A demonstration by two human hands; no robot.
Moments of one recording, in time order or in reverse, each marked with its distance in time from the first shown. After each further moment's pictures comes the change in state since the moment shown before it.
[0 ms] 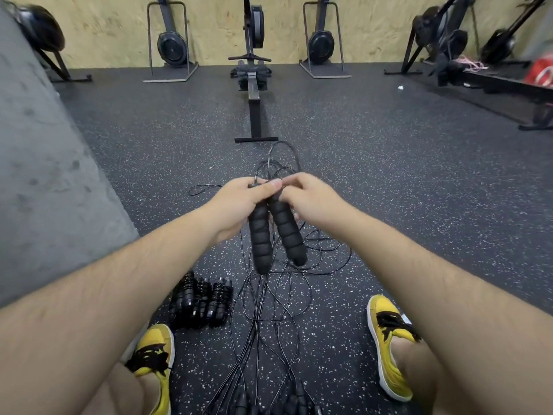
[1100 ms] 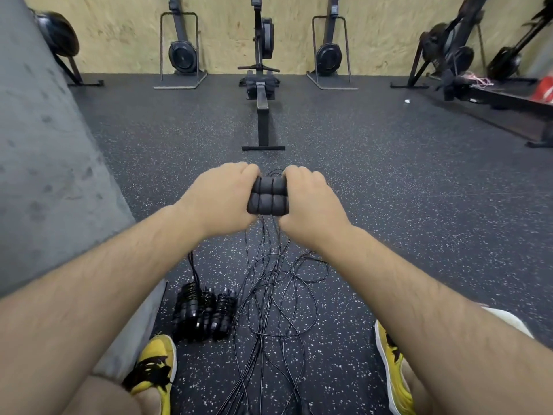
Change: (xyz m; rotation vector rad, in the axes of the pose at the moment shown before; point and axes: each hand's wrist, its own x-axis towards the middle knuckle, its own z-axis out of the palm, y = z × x) left_hand -0.003 0.032 -0.056 1.493 0.178 0.558; right_hand 0.002 -0.031 0.024 -0.733 0.282 -0.392
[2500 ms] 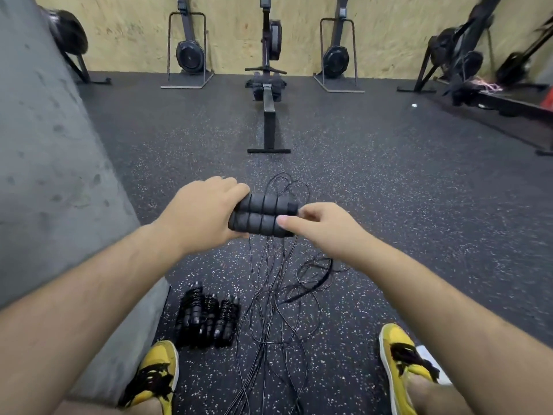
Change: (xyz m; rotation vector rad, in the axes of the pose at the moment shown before) left_hand -0.017 -0.042 0.005 0.109 0.060 0.105; right_hand 0.001 0.018 -0.010 0.585 -0.362 0.266
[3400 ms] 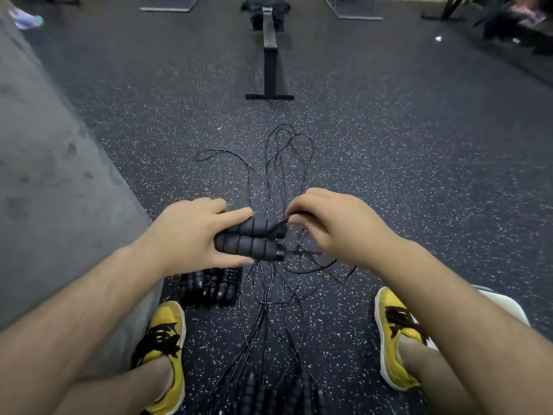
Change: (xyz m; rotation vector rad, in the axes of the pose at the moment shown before) left_hand -0.035 -0.008 0.030 -0.217 -0.218 0.013; right_hand 0.022 0.019 -0.004 -0.527 -0.053 -0.445
